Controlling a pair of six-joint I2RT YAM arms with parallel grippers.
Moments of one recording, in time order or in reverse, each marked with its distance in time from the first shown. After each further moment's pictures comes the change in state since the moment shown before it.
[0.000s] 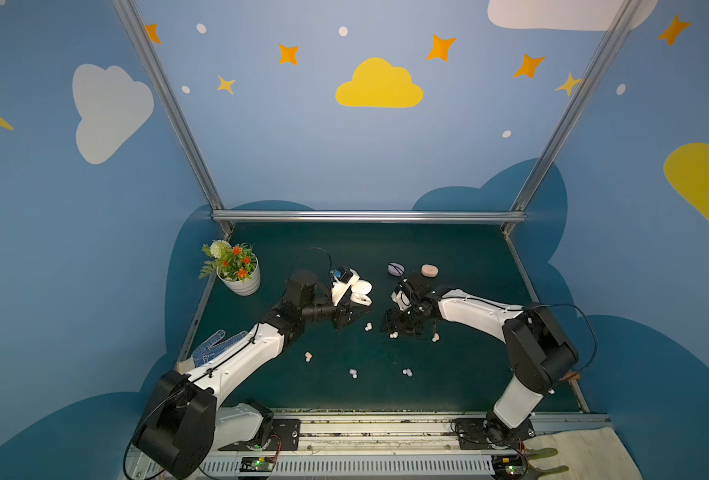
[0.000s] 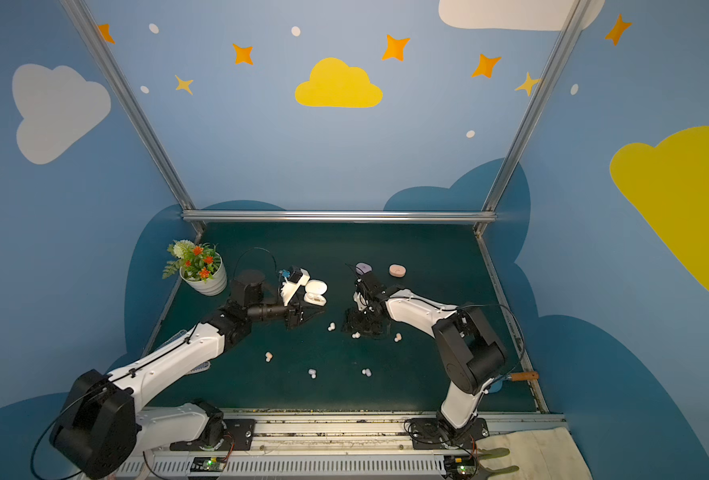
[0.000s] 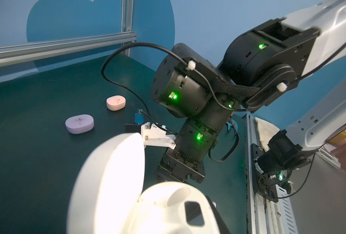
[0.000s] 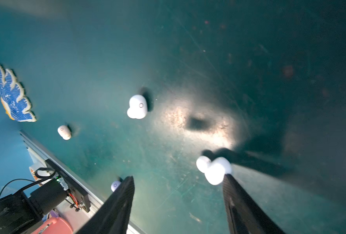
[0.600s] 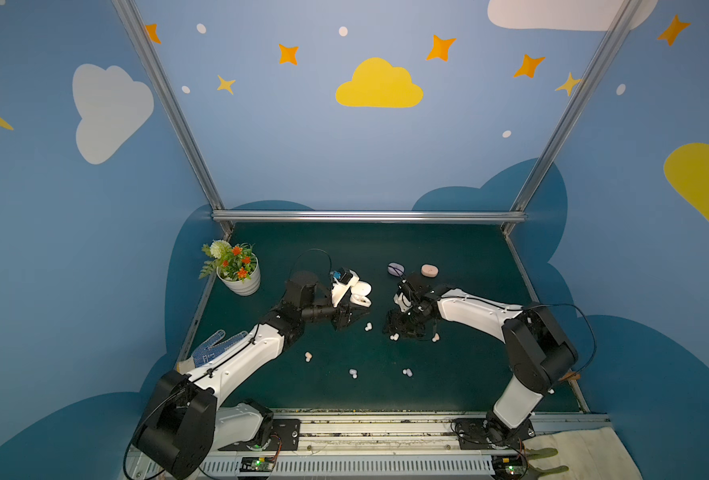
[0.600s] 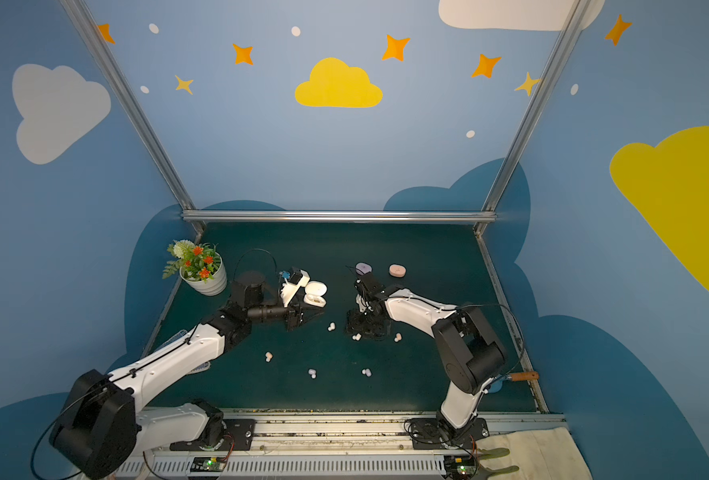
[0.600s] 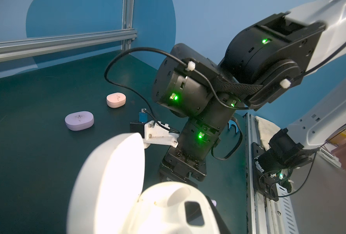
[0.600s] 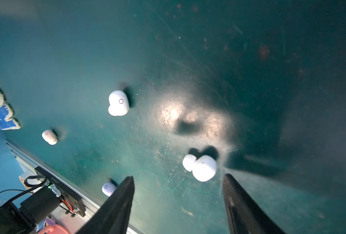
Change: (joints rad) left arm 0.000 -0.001 -0.008 0.000 -0.003 0.000; right arm 0.006 0.015 0.002 -0.053 0.044 0.035
